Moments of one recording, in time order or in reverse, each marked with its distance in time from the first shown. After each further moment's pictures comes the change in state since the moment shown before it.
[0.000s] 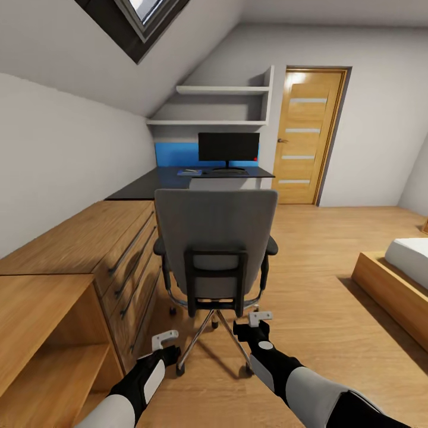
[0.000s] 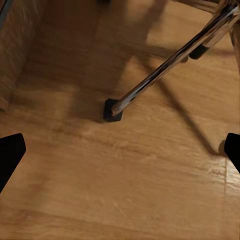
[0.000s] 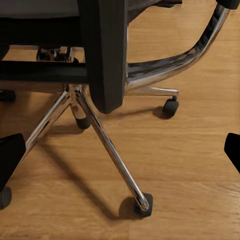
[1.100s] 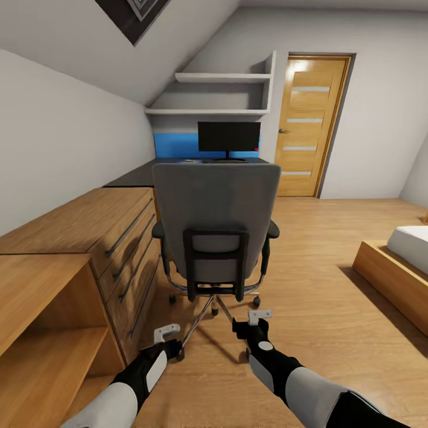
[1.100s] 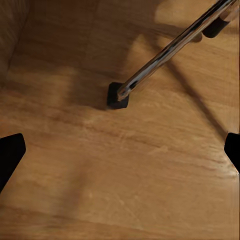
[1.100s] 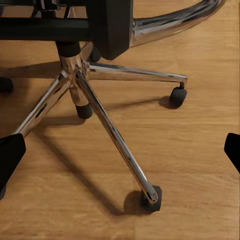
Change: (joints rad) left arm -0.053 0.000 -0.002 0.039 -0.004 0.018 0.016; right arm 0.001 0.002 0.003 -0.002 -0.001 -0.054 0.005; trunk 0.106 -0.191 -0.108
